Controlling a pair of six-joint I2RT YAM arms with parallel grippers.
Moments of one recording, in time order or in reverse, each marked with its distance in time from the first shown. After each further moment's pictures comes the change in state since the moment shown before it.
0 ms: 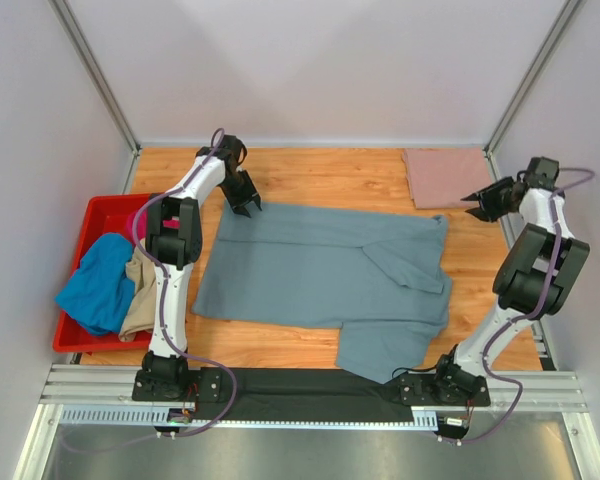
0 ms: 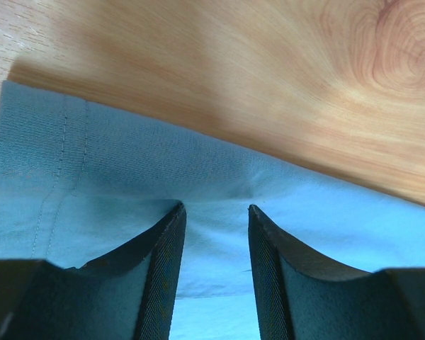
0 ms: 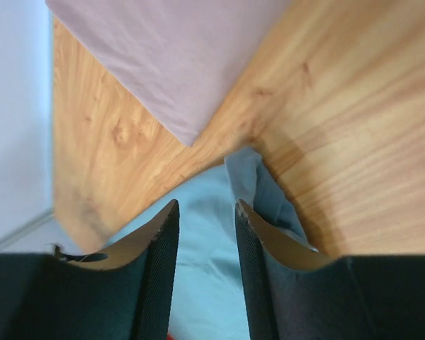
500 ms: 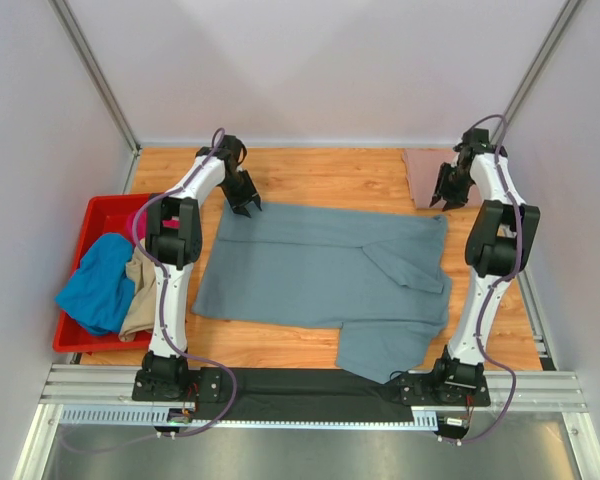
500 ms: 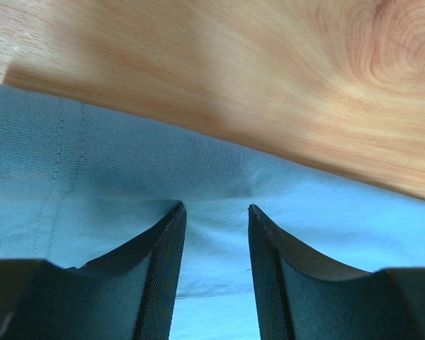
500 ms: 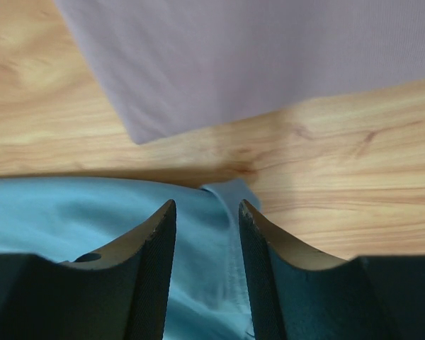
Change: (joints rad) left arm 0.001 0.000 -0.003 0.005 0.008 0.022; right arm 0.295 0.348 0.543 -0.407 0.327 -0.613
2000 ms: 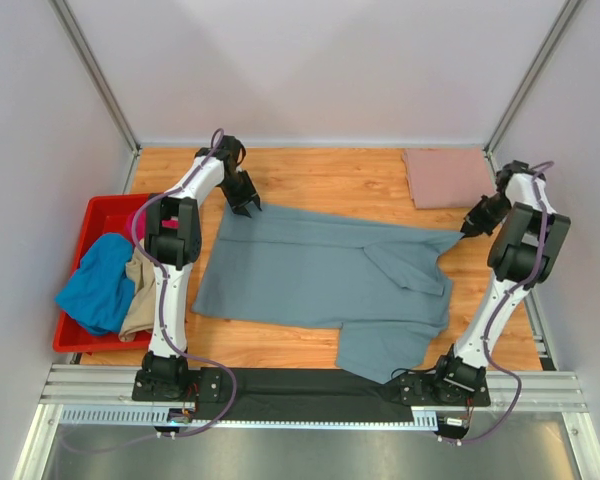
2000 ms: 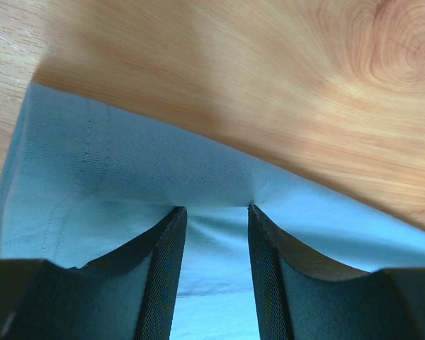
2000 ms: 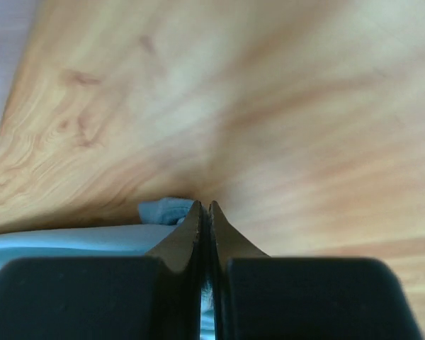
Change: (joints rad) left arm 0.004 -0.005 -0.013 0.011 0.010 -0.004; right arm -0.190 0.022 -0.139 -0.109 -0.034 0.184
